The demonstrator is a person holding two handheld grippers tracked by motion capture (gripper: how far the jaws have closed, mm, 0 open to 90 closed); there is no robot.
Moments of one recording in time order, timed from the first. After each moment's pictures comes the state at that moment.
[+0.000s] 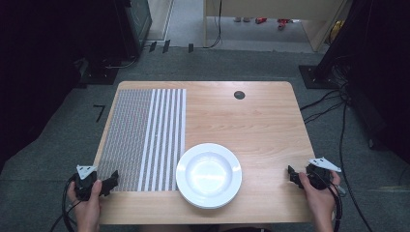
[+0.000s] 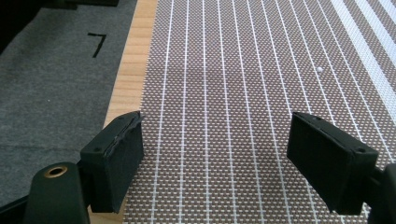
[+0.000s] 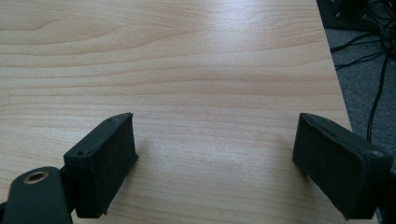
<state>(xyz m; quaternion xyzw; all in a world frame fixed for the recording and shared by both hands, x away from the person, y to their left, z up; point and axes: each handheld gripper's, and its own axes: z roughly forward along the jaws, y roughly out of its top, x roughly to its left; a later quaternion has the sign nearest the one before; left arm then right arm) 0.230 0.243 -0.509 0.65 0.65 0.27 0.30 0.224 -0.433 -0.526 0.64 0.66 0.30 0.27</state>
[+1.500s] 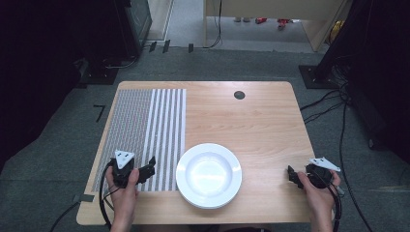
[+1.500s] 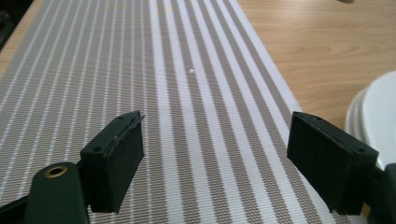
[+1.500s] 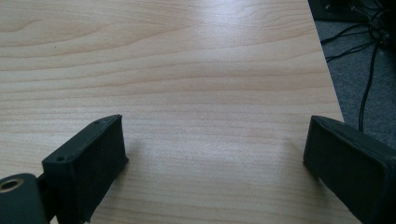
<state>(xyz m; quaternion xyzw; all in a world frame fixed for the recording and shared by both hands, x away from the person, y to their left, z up) 0.244 0.123 -0.465 0.68 0.57 0.26 0.38 0.225 -0.432 -0.526 0.66 0.65 0.28 0.27</state>
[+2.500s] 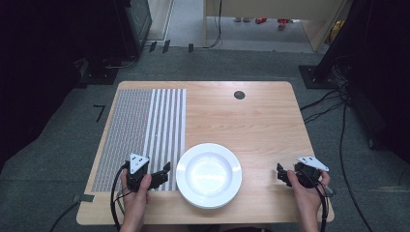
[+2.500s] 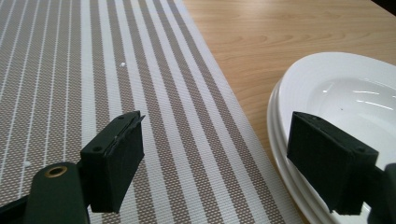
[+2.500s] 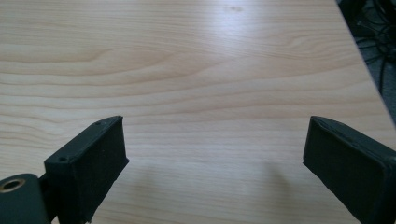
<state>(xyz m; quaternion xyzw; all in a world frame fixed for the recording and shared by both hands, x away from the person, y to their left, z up) 0.234 0.095 -0.467 0.70 0.54 0.20 0.42 0.227 -0.388 -0.512 0.64 0.64 0.31 0.28</state>
